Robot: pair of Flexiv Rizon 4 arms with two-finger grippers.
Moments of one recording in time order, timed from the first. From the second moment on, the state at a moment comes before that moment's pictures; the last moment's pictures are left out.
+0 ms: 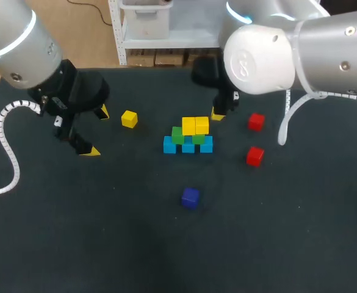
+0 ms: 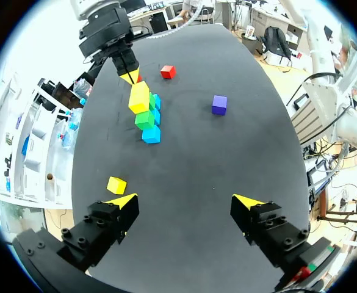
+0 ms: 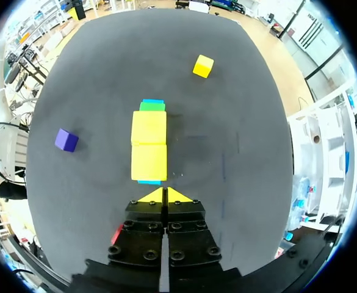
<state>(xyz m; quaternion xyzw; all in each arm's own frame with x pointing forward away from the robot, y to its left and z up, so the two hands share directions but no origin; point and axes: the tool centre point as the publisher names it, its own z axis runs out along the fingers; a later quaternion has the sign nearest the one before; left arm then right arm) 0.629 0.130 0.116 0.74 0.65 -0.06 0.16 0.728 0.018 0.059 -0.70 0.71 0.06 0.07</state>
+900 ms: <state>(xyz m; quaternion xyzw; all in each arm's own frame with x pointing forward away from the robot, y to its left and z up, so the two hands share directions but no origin) 0.629 0.130 0.116 0.74 0.65 -0.06 0.16 0.719 -0.061 0.112 -0.73 0.65 0.13 0.14</state>
